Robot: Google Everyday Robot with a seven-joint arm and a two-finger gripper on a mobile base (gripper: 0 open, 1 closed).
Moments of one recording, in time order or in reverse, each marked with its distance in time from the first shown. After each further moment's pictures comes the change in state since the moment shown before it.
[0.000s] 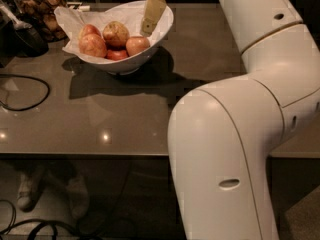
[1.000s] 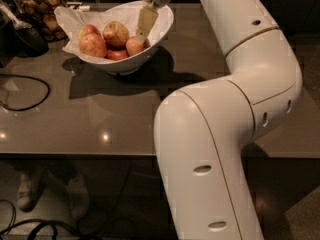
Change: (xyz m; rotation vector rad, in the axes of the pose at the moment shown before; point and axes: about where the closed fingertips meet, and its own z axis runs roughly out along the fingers) arm -0.003 -0.003 0.038 -0.055 0.015 0.021
